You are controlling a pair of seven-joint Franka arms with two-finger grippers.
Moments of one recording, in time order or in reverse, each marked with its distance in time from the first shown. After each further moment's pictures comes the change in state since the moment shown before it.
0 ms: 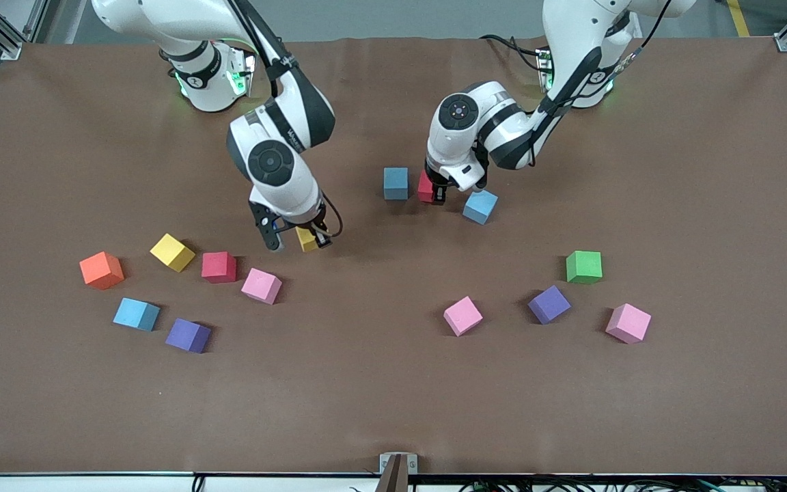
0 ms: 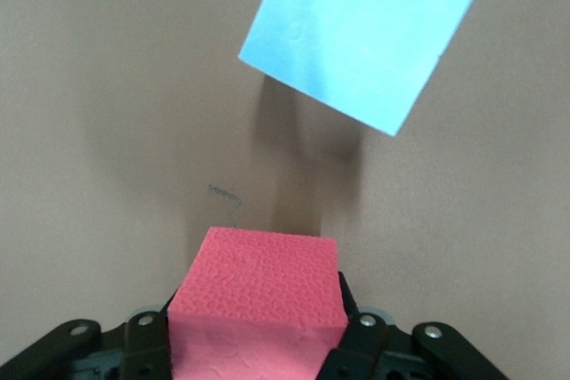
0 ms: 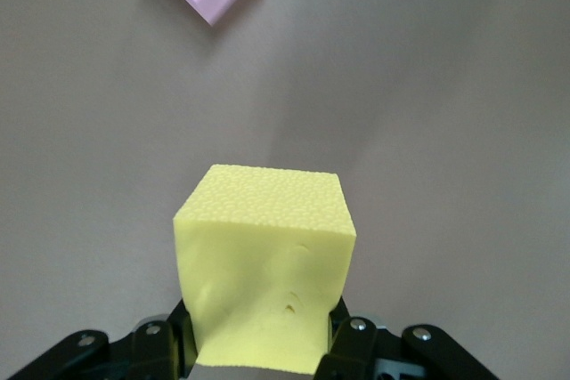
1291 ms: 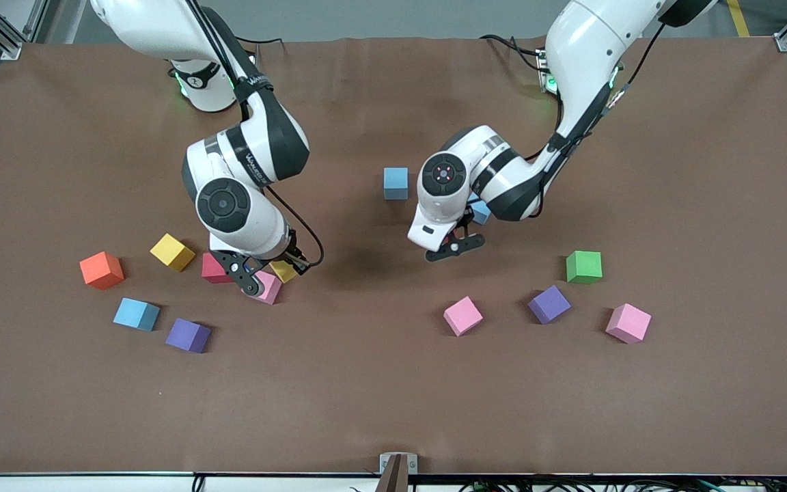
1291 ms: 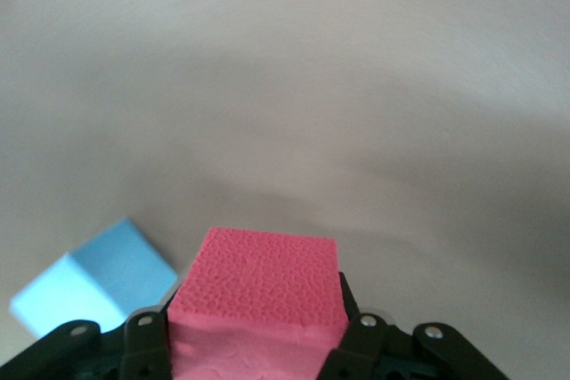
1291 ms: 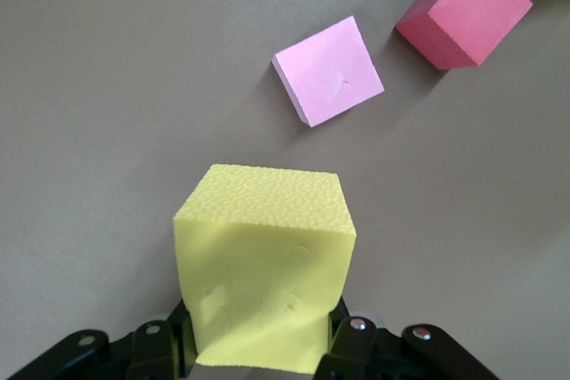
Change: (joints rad) left arm -0.010 0.174 0.080 0.508 0.048 -0.459 1.190; right arm -0.136 0.115 -0.019 0.367 -0.001 -0.327 -0.456
